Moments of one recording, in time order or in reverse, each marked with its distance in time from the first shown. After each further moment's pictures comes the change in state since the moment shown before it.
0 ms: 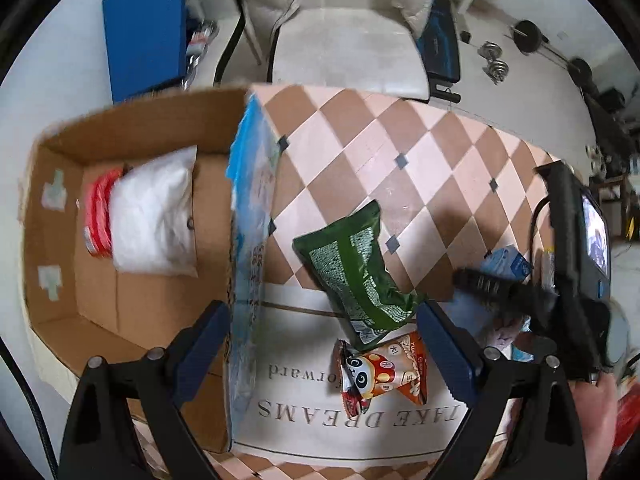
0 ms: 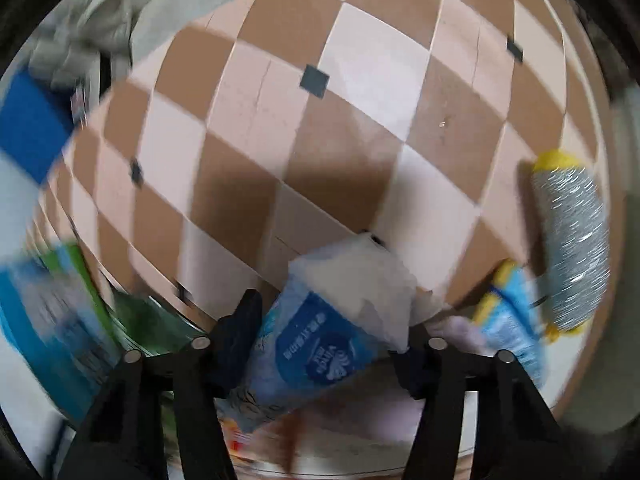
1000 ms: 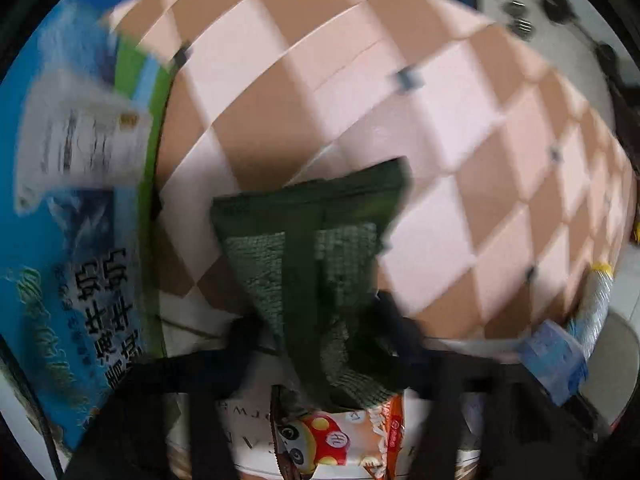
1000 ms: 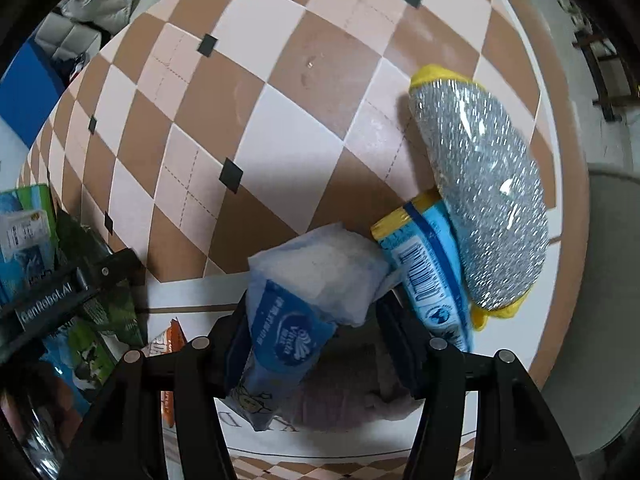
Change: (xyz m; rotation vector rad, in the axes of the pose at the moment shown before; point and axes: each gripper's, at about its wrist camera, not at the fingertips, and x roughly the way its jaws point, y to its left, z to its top) left arm 0.124 -0.035 0.043 -0.039 0.252 -0.045; right arm 0.010 -0.085 -0.018 0.054 0.026 0.089
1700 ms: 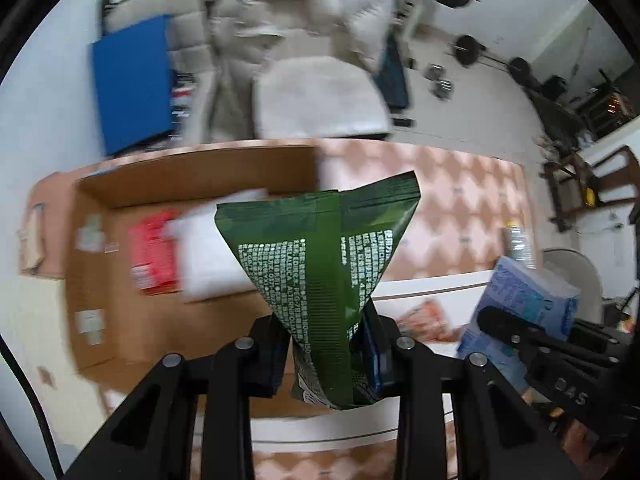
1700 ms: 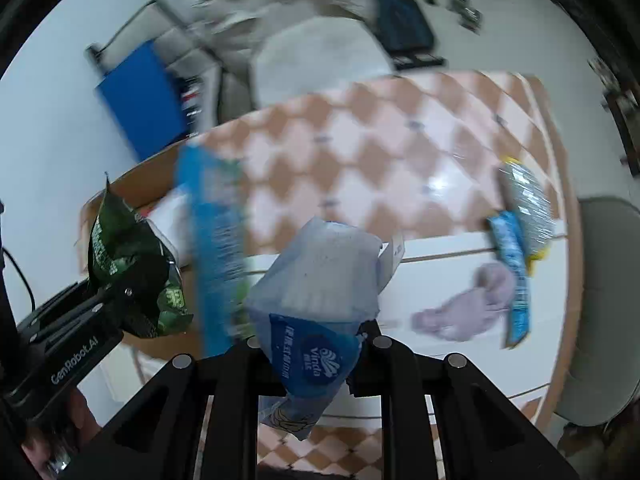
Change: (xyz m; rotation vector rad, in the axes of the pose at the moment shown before) left arm -0.191 0.163 -0.110 0.165 -0.379 -0.078; right arm -0.158 0.156 -0.140 -0.242 -0.278 0.156
